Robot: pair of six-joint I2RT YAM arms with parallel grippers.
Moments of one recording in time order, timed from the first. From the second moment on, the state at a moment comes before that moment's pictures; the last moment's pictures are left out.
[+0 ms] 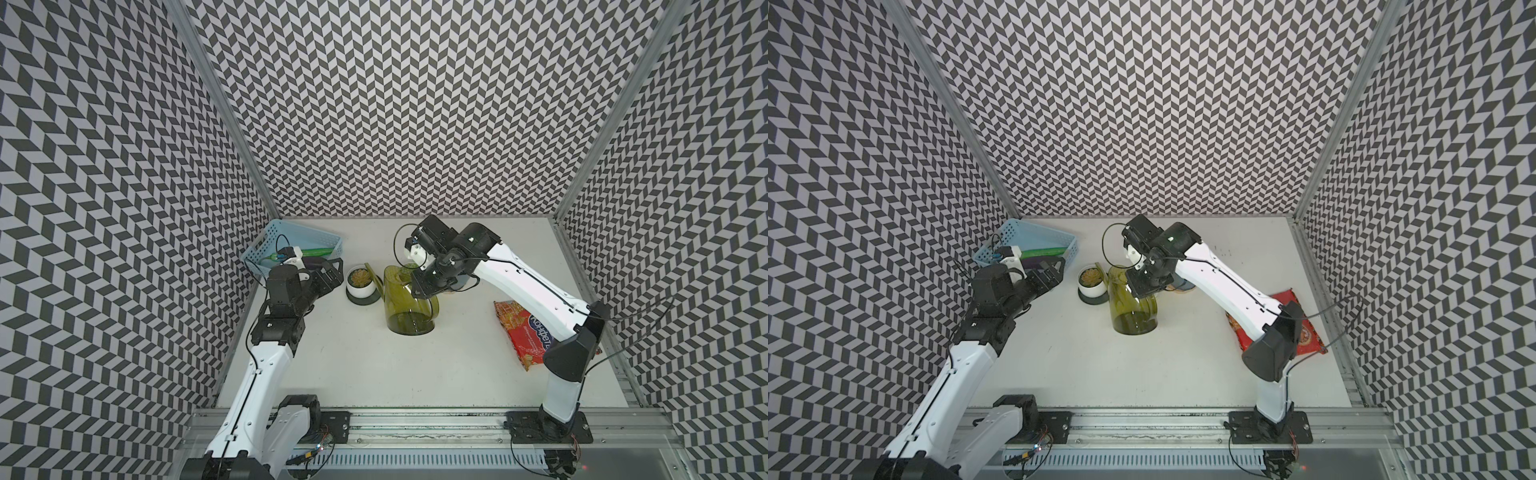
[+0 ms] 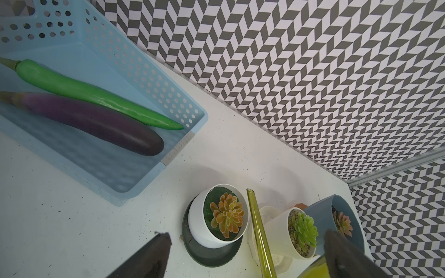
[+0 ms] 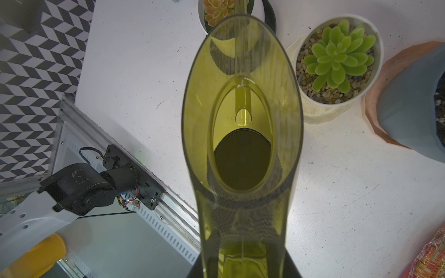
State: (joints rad) left arm 0.00 0.91 0.72 -0.19 0.22 -0.58; right arm 0.82 1.87 2.05 -1.36 -0.20 0.33
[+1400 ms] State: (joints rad) left arm 0.00 0.92 0.72 -0.19 0.22 -0.58; right arm 0.88 1.90 2.08 -1.36 -0.27 0.30
